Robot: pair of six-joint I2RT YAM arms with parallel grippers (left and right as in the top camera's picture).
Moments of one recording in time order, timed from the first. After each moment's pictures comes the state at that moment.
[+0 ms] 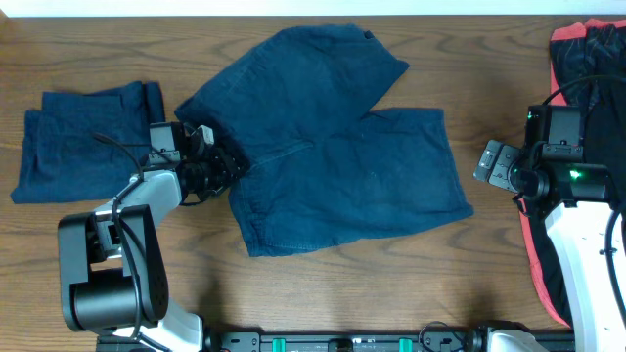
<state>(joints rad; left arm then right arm) 0.12 1.75 0.82 -0.21 0.59 -0.48 -0.06 1.27 1.07 -0.90 0.18 0.31</state>
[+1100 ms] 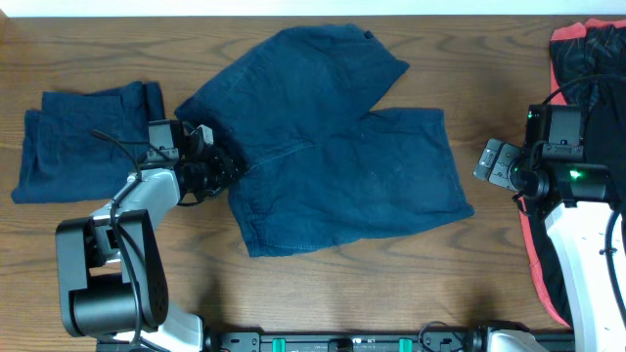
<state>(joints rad) 0.12 1.73 0.84 -0.29 0.57 -0.43 -0.06 1.27 1.07 -0.88 0.18 0.31</state>
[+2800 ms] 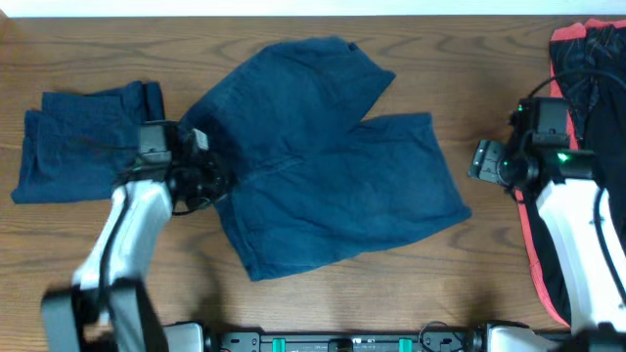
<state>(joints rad) 0.12 1.46 0.85 -0.56 0.51 -0.43 -0.06 1.40 1.06 -0.81 0.06 0.24</state>
